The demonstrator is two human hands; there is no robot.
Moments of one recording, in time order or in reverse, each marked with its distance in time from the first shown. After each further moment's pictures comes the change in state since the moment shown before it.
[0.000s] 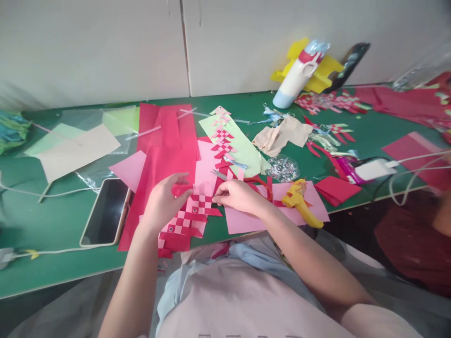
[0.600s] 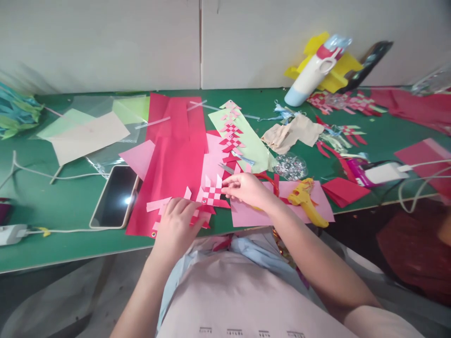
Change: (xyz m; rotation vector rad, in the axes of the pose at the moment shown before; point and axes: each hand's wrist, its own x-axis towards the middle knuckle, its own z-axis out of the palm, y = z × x) left_hand -0.077 -0.012 0.030 0.375 0.086 0.323; right_hand -0.001 0.013 0.009 0.215 0.032 0.083
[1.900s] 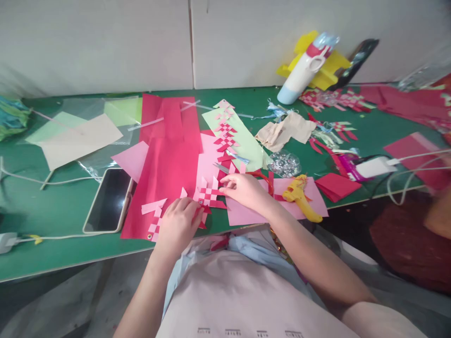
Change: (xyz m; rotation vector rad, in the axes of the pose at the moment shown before) left_hand 0.009 0.003 0.012 0.044 -0.066 0.008; right_hand -0.010 -0.011 -0.003 -0.323 0.157 -0.026
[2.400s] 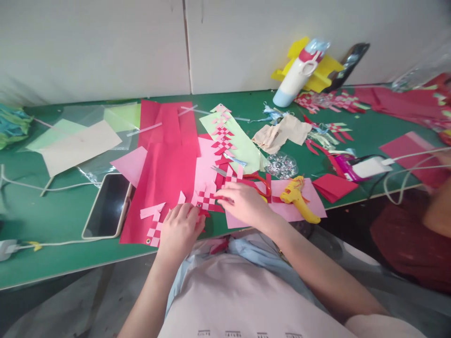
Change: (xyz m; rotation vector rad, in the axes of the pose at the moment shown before) left_hand -0.006 0.003 0.012 0.208 0.115 0.075; right_hand -0.024 0.004 0.008 -0.238 0.107 -0.364
